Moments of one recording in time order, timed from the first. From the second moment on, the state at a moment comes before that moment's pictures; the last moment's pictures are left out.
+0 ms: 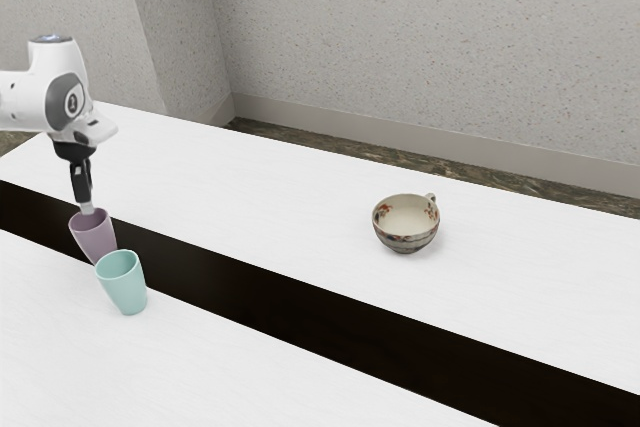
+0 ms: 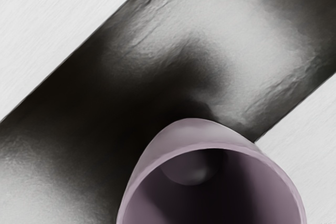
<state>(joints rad) 0.27 0.41 0.26 -1.69 0.03 2.04 1.24</state>
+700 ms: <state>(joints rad) 0.29 0.48 0.26 -1.69 -0.01 2.11 1.37</state>
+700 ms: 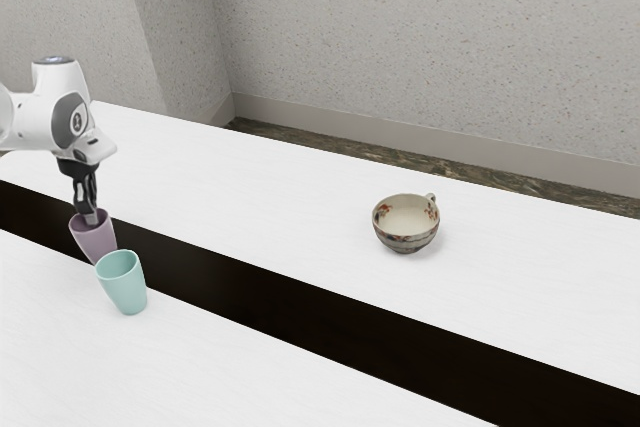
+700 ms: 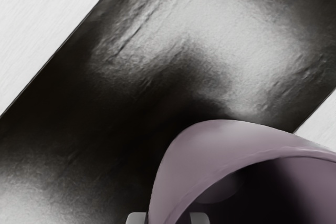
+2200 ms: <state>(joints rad) 0.12 0.10 0.18 -1.90 0.11 1.93 1.24</state>
